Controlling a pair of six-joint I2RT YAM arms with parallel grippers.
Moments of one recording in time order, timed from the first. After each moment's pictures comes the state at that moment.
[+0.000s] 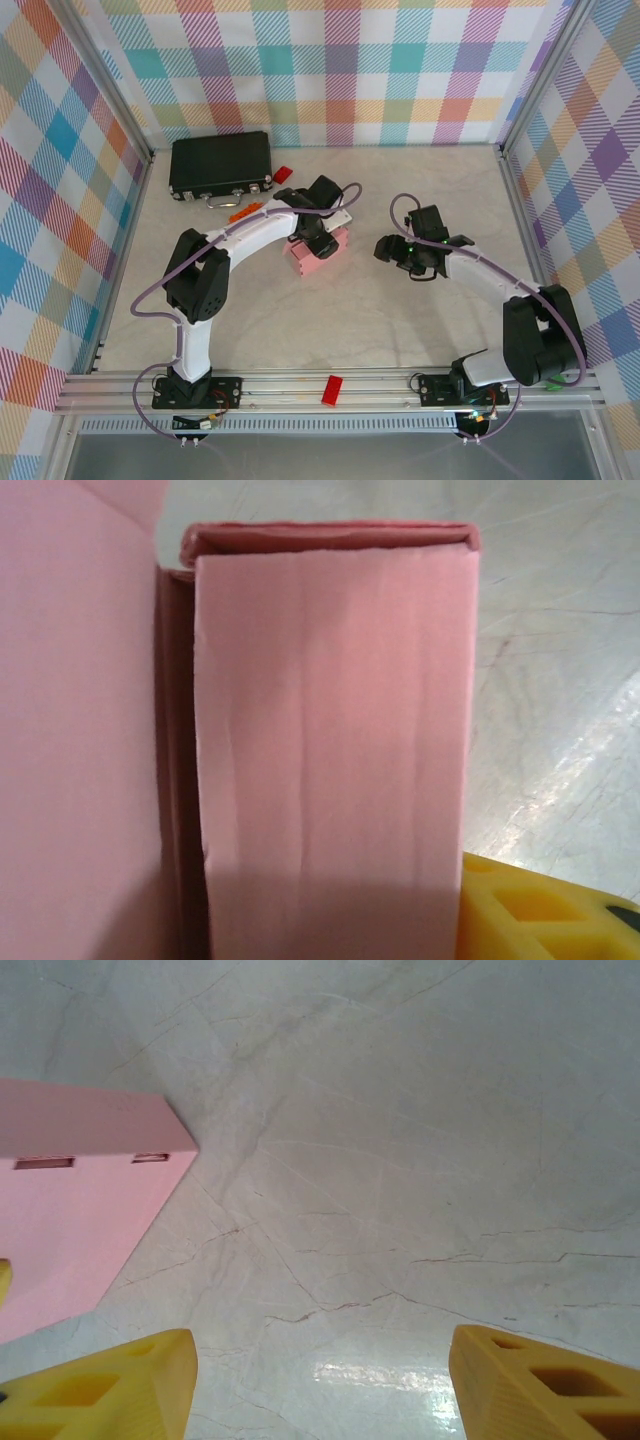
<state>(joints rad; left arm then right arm) -0.68 1.98 1.62 -0.83 -0.01 0.33 0.35 1.40 0.81 -0.40 -0.24 0.64</state>
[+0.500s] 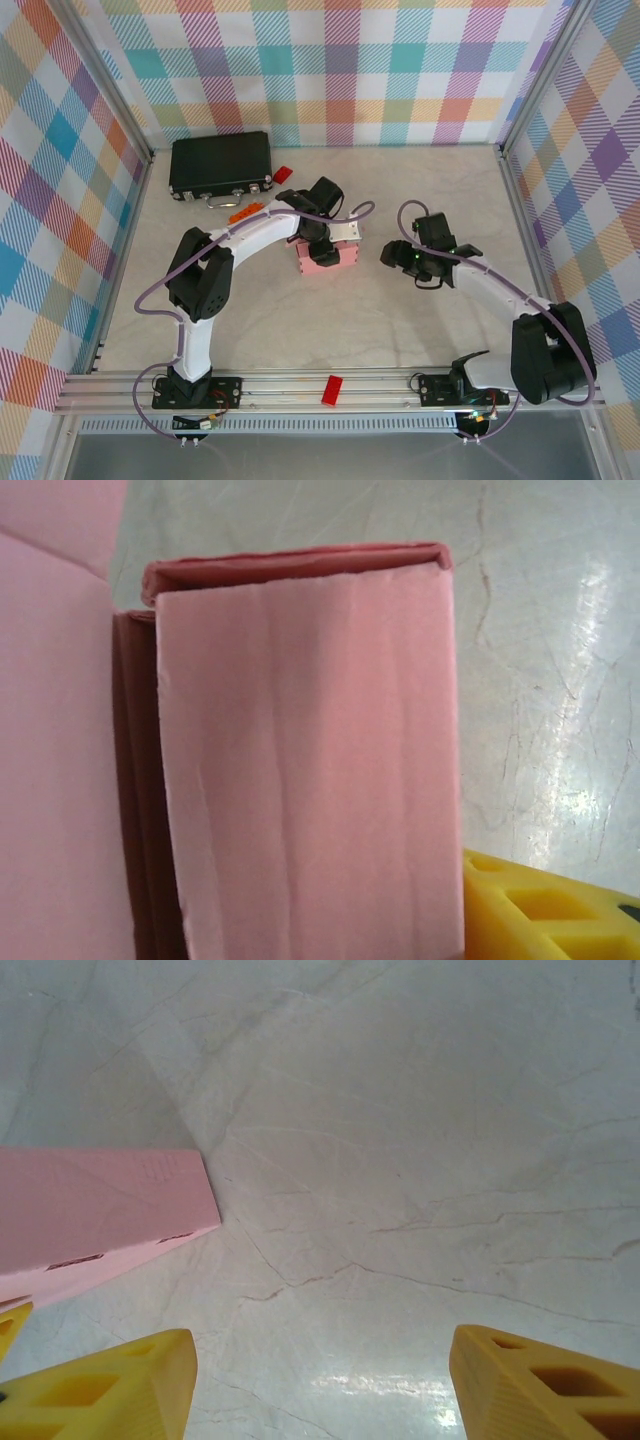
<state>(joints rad) -0.68 2.00 1.62 -0.82 0.17 0.76 0.33 1.30 0.74 -0.41 -0.21 0.66</state>
